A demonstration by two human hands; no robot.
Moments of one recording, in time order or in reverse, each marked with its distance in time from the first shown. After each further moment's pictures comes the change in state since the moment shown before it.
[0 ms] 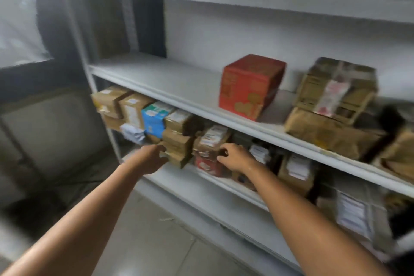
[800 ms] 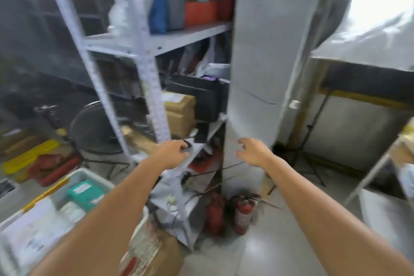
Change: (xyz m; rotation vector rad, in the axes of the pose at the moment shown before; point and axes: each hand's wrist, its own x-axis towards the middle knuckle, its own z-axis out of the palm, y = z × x) left_hand -0.570 -0.052 0.029 -0.159 0.477 -1.355; right_hand -0.249 -0.318 0.215 -0.254 -0.709 -1.285
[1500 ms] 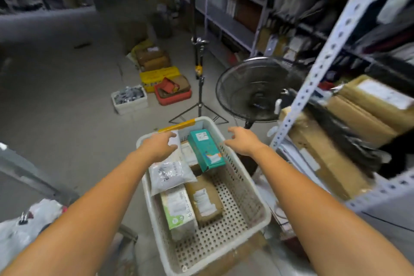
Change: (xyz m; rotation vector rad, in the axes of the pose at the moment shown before) left_hand -0.122 -0.530 -0.003 -0.204 0.043 -0.711; right_hand 0.163 -0.451 0.366 -0.195 -0.464 -0.452
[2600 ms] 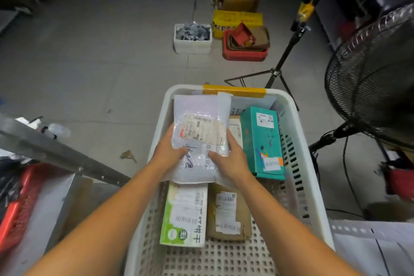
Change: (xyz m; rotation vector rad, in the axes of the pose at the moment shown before) left_hand 0.136 -0.149 0.238 -0.966 0.363 -0.484; right_hand 0.231 0.021 0.300 0.668 -0.248 -0.197
